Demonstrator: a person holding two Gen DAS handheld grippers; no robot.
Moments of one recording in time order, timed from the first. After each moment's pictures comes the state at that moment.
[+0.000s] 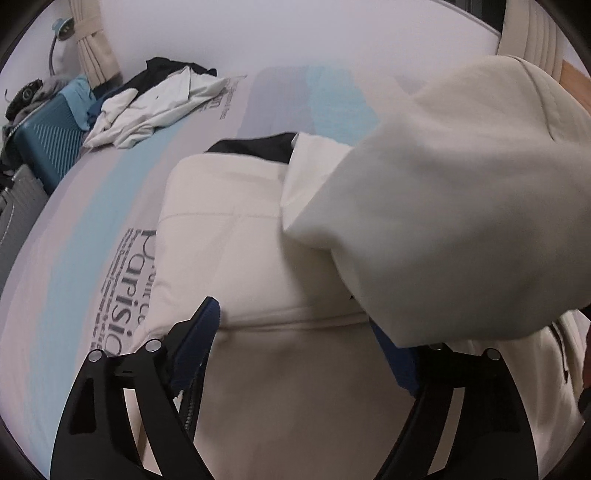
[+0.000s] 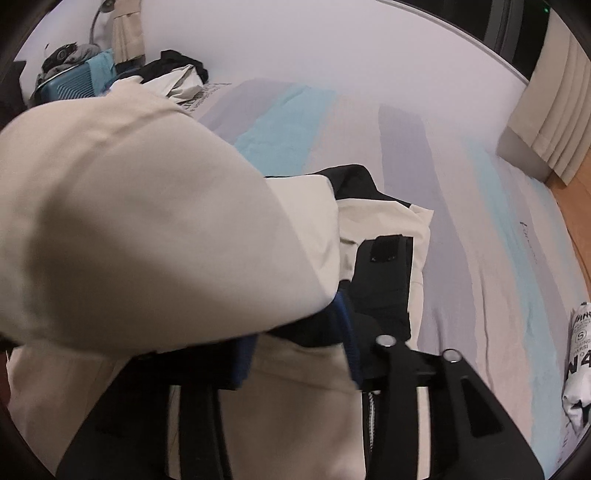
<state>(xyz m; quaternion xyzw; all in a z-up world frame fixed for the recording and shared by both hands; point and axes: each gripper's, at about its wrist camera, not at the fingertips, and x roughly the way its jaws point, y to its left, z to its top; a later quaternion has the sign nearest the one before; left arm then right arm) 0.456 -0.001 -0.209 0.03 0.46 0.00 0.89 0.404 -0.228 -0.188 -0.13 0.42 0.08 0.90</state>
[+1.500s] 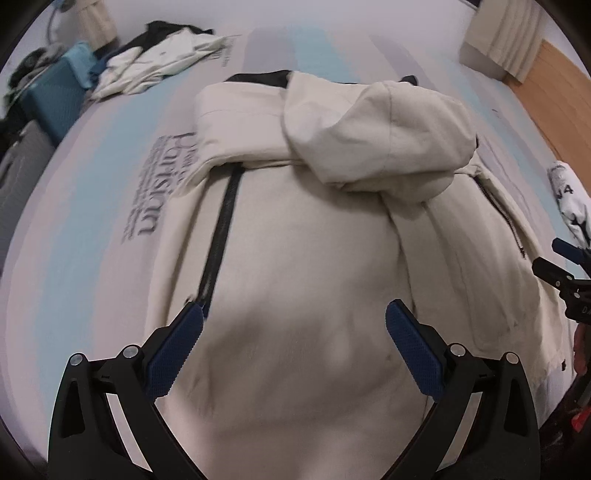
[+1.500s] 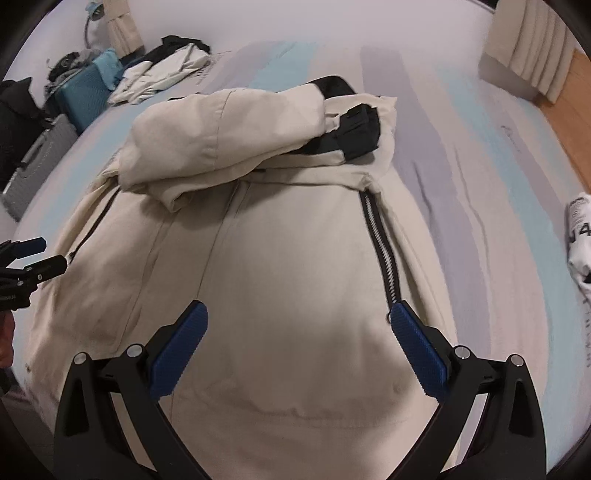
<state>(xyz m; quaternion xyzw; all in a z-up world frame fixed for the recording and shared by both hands) 0.293 0.019 -0.174 0.01 0.54 -0.03 0.84 0.239 -0.284 -0.176 -0.04 0.51 0.10 0.85</state>
